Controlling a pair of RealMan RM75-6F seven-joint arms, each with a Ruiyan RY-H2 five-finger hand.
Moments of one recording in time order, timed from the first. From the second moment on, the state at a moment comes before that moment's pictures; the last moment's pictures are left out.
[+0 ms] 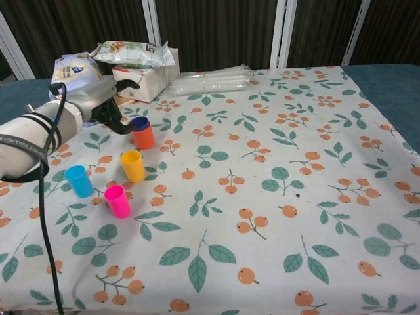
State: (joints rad) left arm -0.81 -1.75 -0.37 -1.22 0.84 0.99 0.38; right arm 0.07 -1.12 0.06 -1.61 -1.50 1.49 -0.08
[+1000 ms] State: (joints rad) left arm -0.65 -1.69 -0.17 -1.47 1.02 1.13 0.38; right arm 0.06 -1.11 0.04 -1.61 -1.53 1.49 -0.06
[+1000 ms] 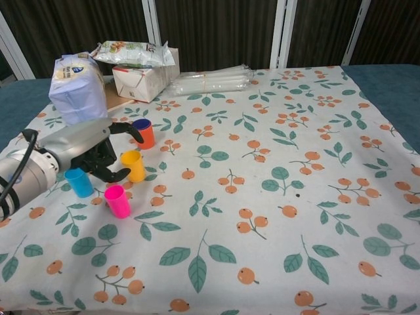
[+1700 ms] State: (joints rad) left arm -0.65 -1.73 -0.20 -1.37 1.02 1.08 0.34; right arm 0.06 -1.11 0.04 -1.62 -1.52 1.48 -0.06
